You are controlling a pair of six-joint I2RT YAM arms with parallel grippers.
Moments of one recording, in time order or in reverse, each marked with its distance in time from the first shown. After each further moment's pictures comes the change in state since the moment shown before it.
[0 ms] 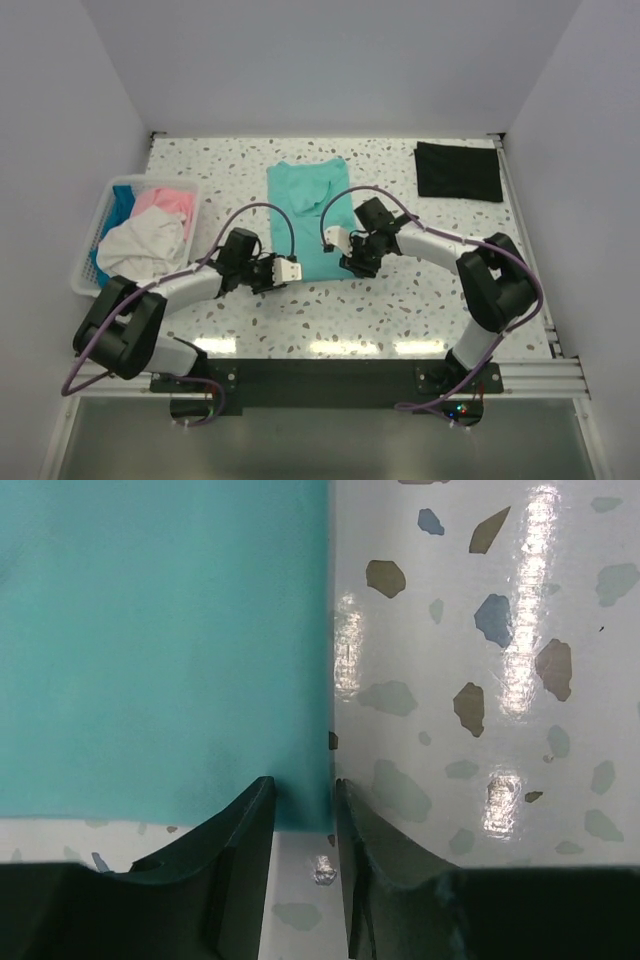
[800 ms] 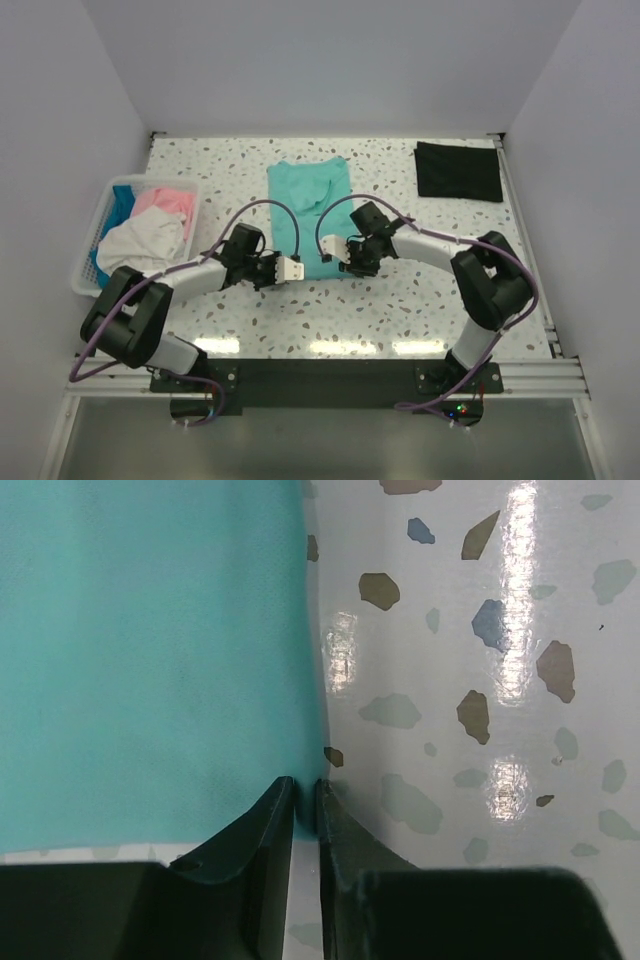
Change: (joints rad) left arm -0.005 0.072 0.070 -0.054 0.035 0.082; right arm 0.026 0.025 -0.013 0.000 0.032 -0.132
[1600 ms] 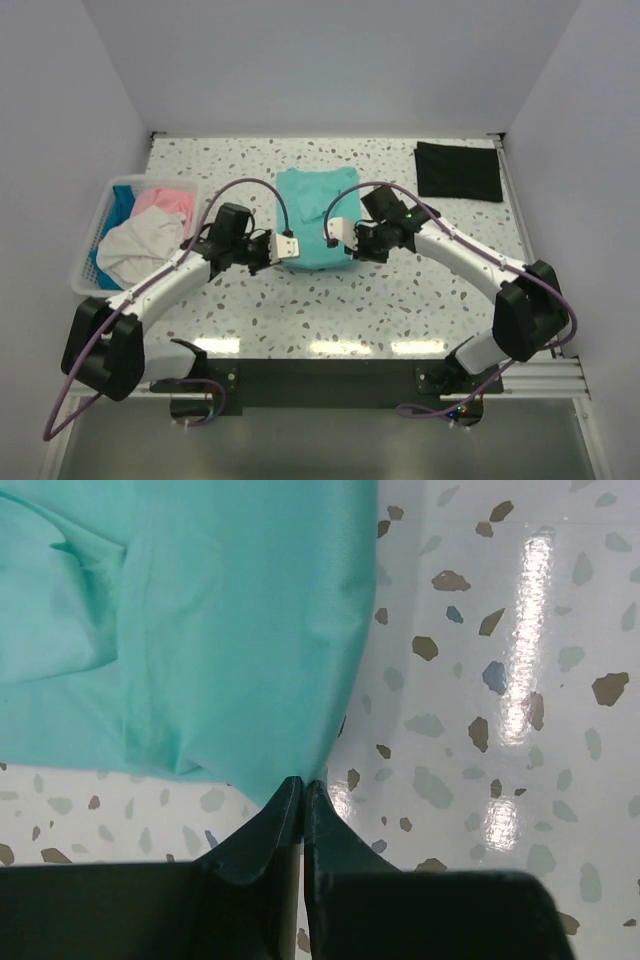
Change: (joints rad) left arm 0.039 -0.153 0.152 -0.219 0.026 -0.100; right arm 0.006 -0.206 0.109 -0.189 0.018 0.045
